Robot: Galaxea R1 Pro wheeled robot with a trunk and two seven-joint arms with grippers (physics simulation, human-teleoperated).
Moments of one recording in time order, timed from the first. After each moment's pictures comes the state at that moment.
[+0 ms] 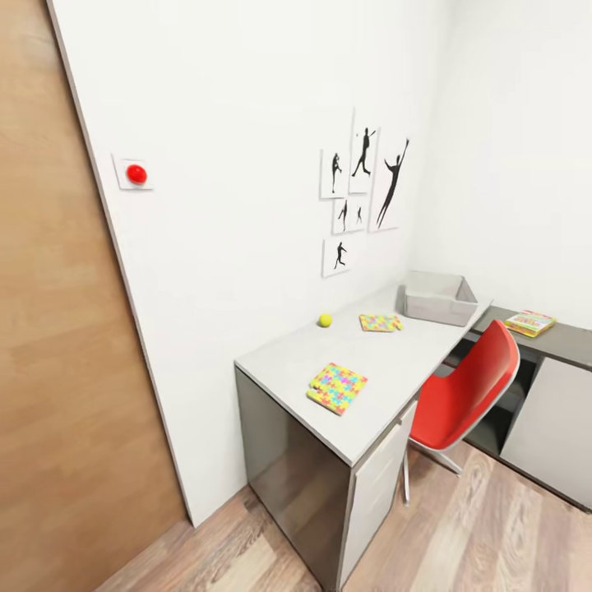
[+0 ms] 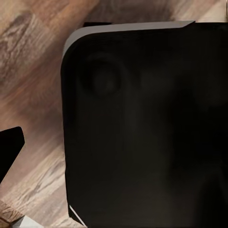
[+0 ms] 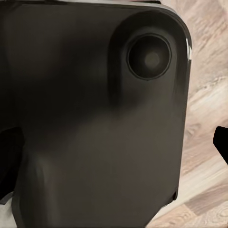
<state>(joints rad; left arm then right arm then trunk) 0.00 -0.01 0.01 -0.02 0.00 -0.10 0.00 0.00 0.03 0.00 0.00 -0.01 -0.06 0.00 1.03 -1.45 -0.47</state>
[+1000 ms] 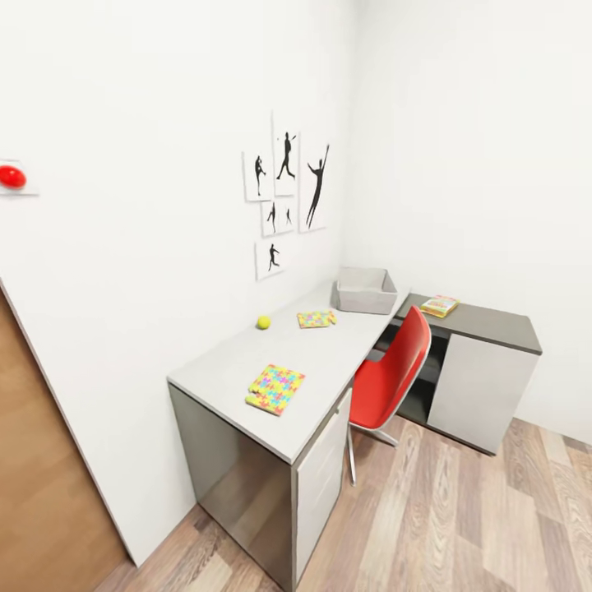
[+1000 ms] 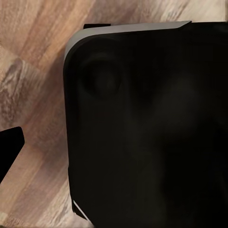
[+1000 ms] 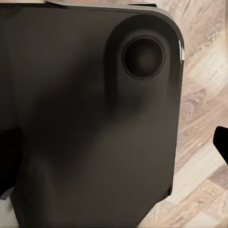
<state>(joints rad) 0.00 0.00 0.00 -0.02 0.00 -0.10 0.00 0.00 0.03 0.00 0.00 -0.01 -0.06 0.00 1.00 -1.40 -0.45</state>
